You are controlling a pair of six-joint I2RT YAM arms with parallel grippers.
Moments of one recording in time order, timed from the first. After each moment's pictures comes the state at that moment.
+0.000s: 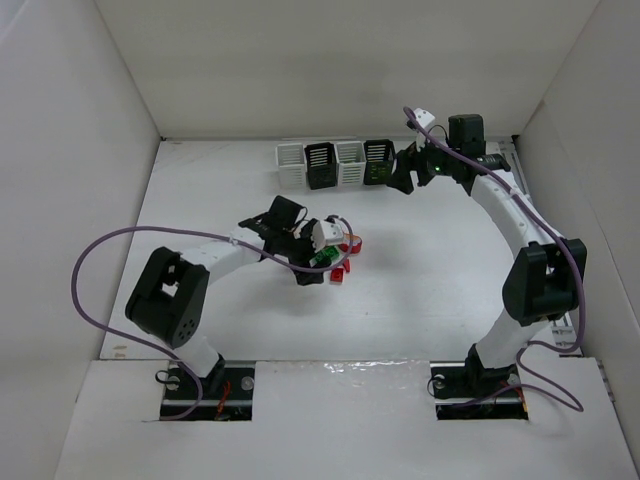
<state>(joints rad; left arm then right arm) -0.54 1.60 0.96 -0.36 0.60 0.61 0.16 1.70 1.52 -0.44 -0.64 -0.30</state>
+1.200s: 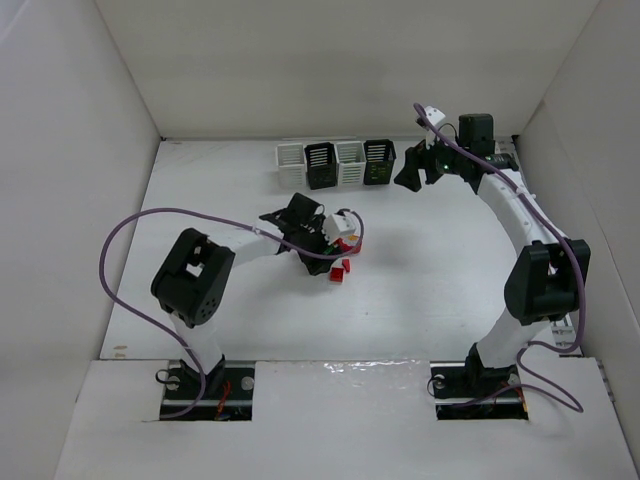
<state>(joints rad) -0.58 1.79 1.07 -0.28 0.38 0.48 0.10 1.70 1.52 -0.44 -0.66 -0.30</state>
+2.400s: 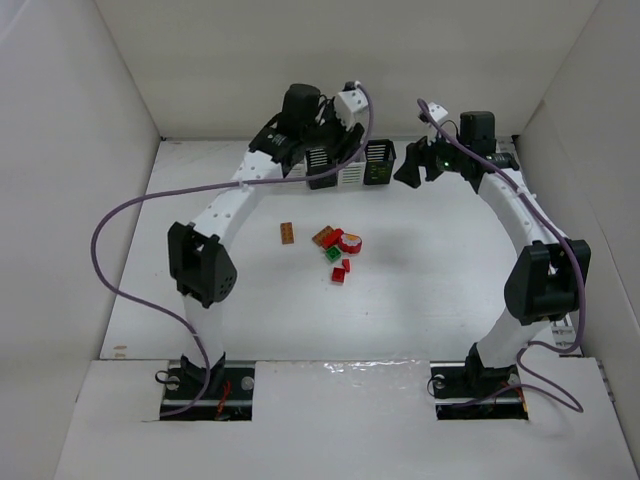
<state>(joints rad) -0.52 1.92 1.95 -0.44 0.46 0.33 0.10 1.70 1.52 -0.42 -0.65 -0.26</state>
